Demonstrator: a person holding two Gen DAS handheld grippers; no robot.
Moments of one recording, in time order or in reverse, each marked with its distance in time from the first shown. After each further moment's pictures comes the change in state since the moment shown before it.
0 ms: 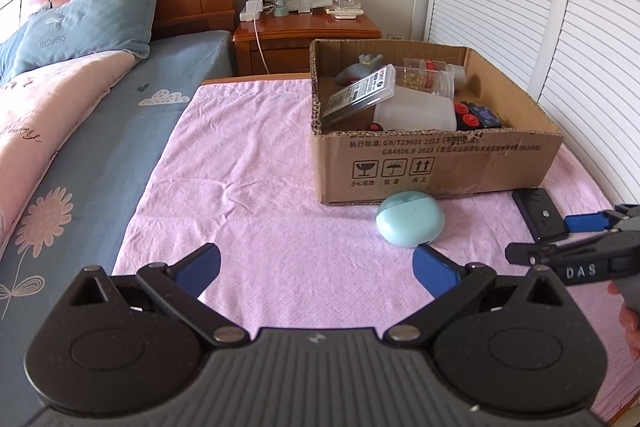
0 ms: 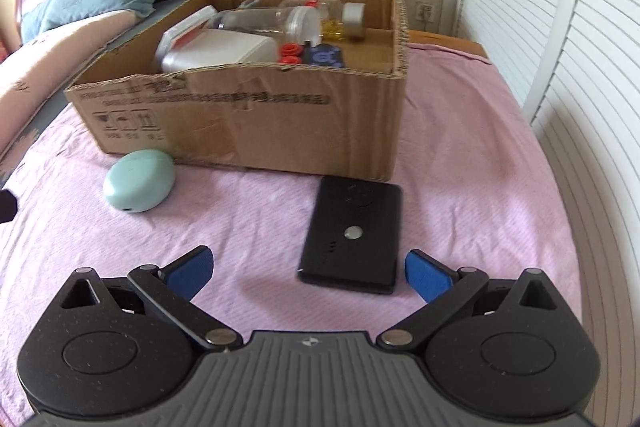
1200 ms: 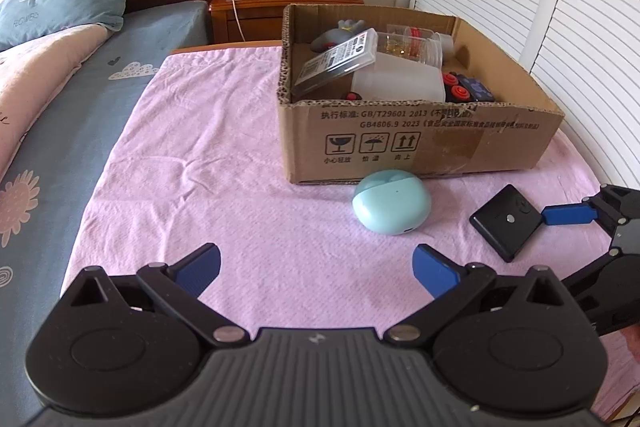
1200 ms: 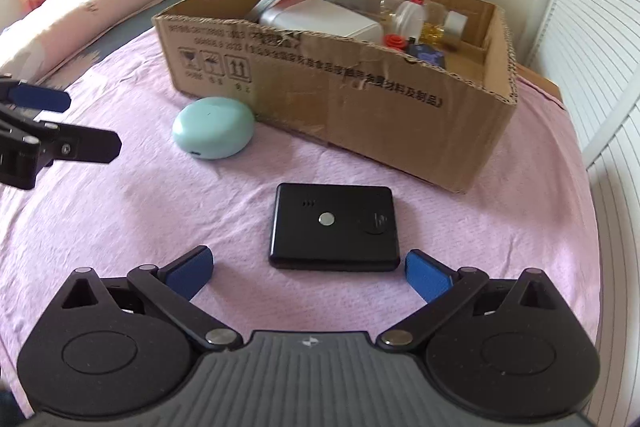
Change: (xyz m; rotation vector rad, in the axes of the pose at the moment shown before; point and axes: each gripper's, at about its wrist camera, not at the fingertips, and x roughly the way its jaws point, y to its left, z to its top) left arm 0.033 -0.013 0.005 0.003 0.095 -0.068; right arm 0.006 0.027 -0.001 -0.226 0.045 0.068
